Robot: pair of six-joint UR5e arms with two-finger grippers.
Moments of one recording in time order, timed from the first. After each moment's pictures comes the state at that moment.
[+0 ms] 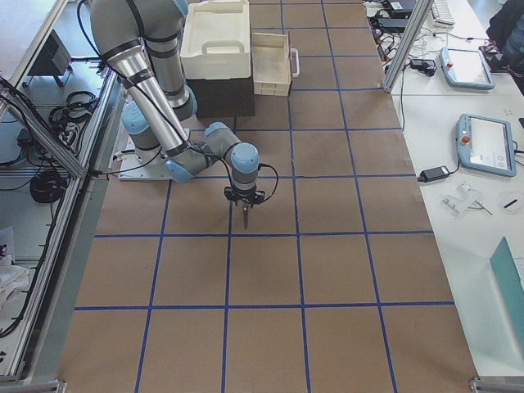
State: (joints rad) left arm -1.50 -1.60 -1.57 -1.32 1.58 0.06; right arm 0.70 -1.37 2.26 -2.40 -1.58 -2.31
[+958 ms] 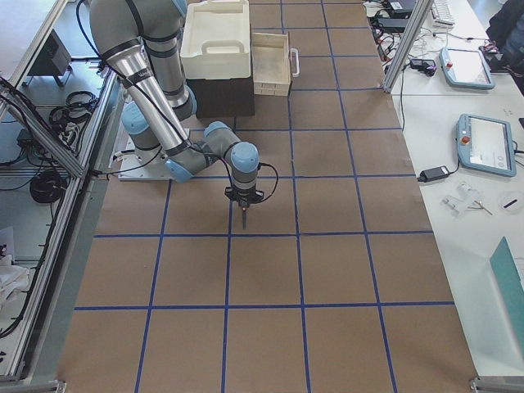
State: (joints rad) left arm -1.50 -1.60 -1.57 -1.32 1.58 0.06; right arm 0.70 -1.38 2.26 -2.40 -1.58 -2.32
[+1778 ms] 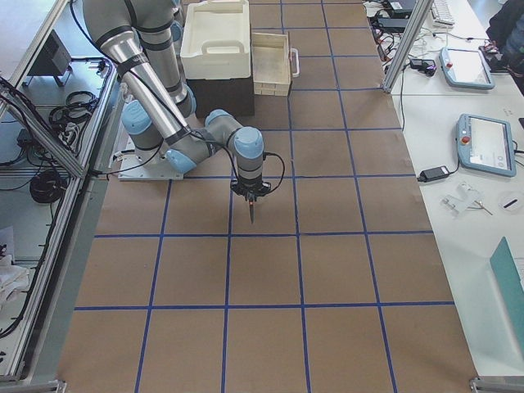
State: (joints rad) left arm -1.50 -1.60 -1.57 -1.32 1.58 0.06; right arm 0.77 -1.49 2.14 -2.24 -1.57 -2.31
